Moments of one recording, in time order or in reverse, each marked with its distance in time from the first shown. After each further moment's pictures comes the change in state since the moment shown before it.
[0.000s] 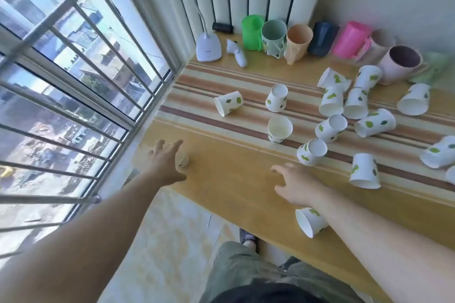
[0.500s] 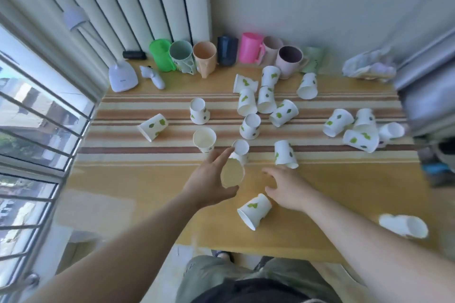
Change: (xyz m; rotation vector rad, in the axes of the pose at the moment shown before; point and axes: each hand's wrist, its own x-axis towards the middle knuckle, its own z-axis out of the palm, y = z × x) left_hand -0.072 0.243 0.039 -0.232 -0.062 0.806; right_hand -0.089 0.113 -0.008 0.265 0.226 0.219
